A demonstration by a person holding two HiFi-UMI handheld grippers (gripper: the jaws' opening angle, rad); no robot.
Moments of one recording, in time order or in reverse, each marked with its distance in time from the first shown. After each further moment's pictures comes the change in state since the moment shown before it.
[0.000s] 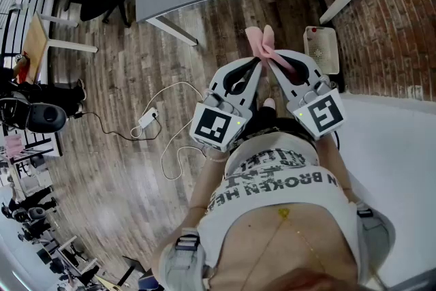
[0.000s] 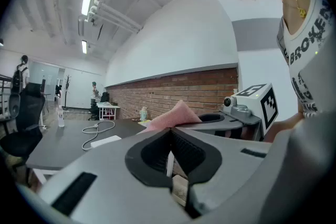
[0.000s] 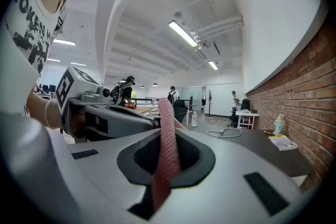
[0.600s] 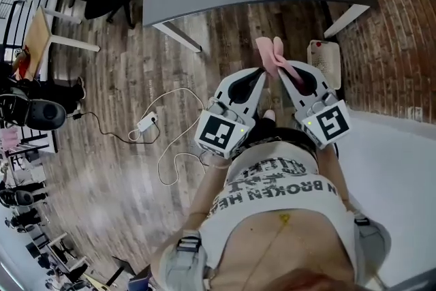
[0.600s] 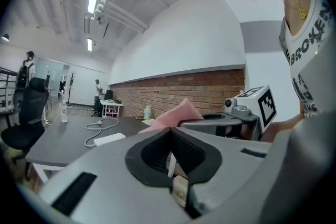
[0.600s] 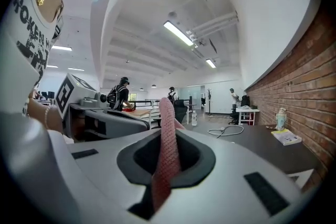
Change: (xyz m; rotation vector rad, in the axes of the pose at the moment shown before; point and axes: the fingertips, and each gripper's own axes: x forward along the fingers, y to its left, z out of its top) left arm 0.009 0.033 -0.010 -0.047 0.000 0.031; right arm 0.022 -0.021 -0.007 0.065 -0.011 0.003
